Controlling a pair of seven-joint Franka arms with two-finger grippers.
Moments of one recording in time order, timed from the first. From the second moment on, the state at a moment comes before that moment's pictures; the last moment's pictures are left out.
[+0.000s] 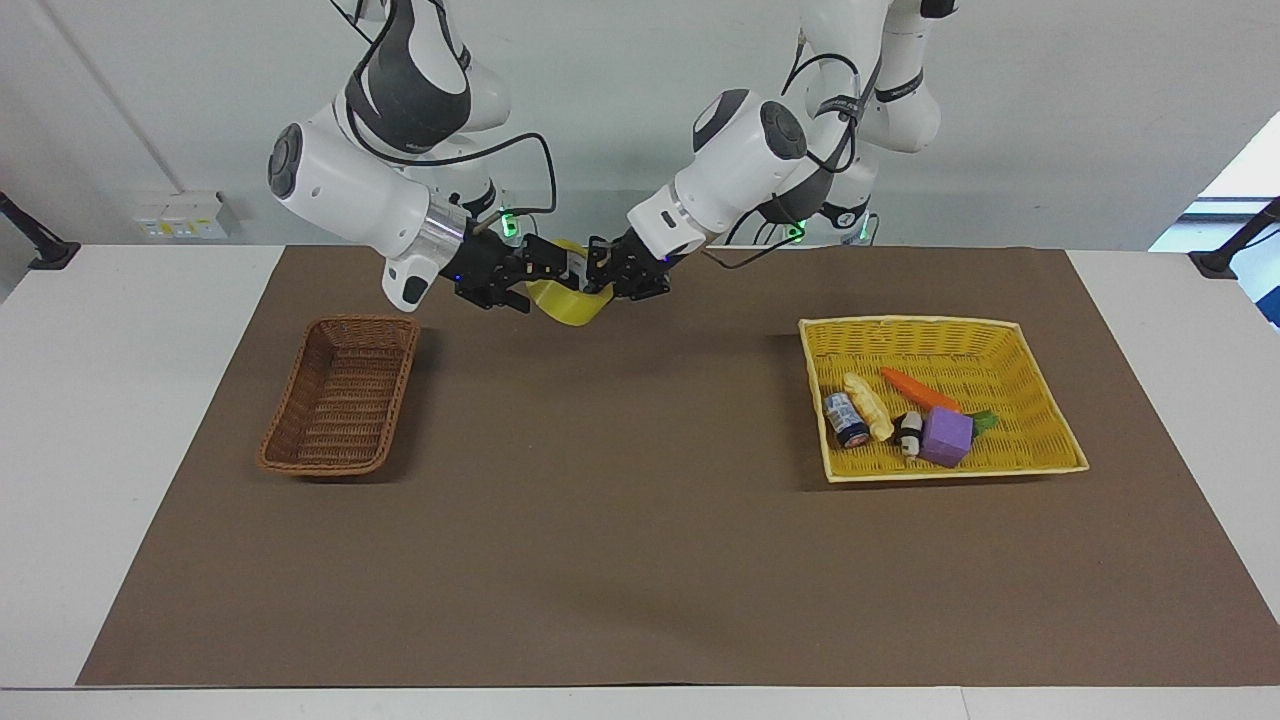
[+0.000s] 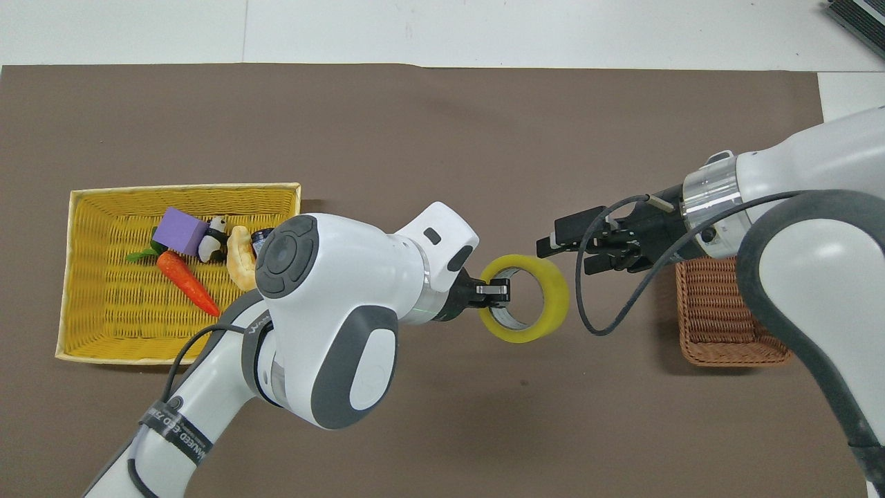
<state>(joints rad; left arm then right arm) -0.66 0.15 -0.09 -1.82 -0.70 2.29 -0.32 0.14 0.02 0.01 -1.88 0.74 1.75 0.01</state>
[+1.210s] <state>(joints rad) -0.66 0.12 -0.07 -1.79 -0.71 2.37 -0.43 0.14 -0.01 0.00 -1.92 0.77 1.75 0.01</state>
